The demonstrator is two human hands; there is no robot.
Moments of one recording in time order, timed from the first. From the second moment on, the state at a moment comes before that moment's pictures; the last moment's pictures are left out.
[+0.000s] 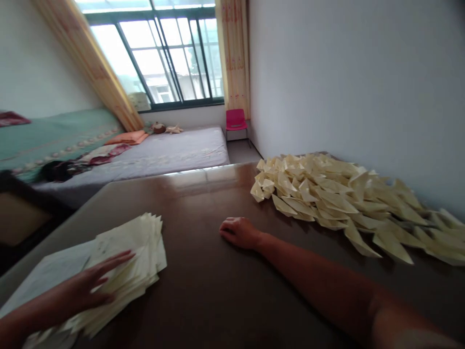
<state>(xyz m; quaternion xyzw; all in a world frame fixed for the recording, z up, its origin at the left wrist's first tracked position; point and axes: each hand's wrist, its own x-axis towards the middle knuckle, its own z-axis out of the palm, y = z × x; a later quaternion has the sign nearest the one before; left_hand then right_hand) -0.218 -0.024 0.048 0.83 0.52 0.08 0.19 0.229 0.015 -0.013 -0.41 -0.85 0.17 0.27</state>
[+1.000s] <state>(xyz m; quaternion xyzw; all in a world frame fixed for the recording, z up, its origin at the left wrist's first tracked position) 0.002 -0.012 0.020 0.86 0.47 0.14 0.15 0.267 0.035 -0.003 -0.38 -0.85 0.22 0.28</state>
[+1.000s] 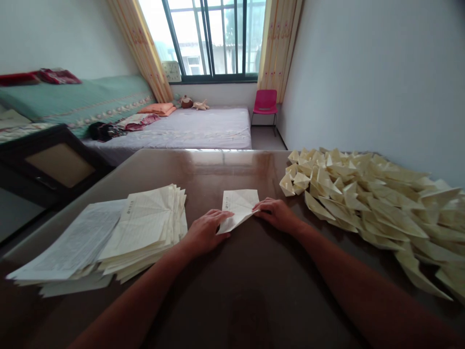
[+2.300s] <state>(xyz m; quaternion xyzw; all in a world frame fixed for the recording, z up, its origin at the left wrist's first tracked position) 0.017 0.006 0.003 0.80 0.60 0.10 -0.01 0.243 0.034 -0.001 -0.61 -0.76 0.09 0.17</state>
